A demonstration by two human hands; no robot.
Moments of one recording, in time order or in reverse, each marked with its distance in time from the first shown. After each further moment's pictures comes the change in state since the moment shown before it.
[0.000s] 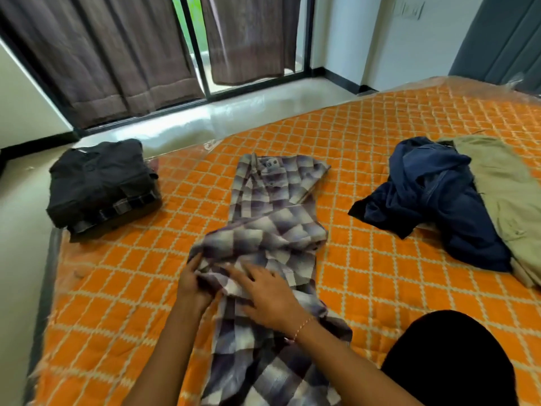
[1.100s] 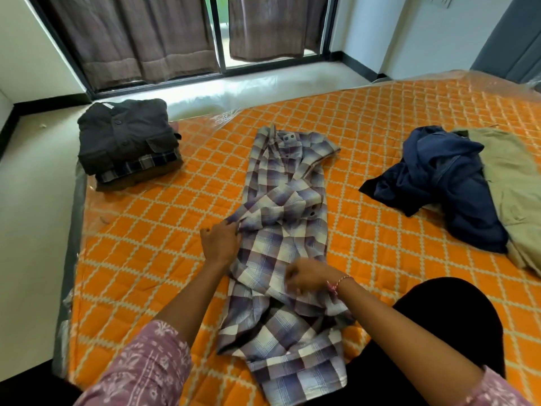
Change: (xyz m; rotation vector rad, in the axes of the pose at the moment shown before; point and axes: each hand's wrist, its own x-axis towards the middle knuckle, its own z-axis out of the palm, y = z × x) left_hand -0.013 -0.021 0.003 1.162 0.478 0.497; right_hand -0.037 0.018 -0.002 0.236 -0.484 0.311
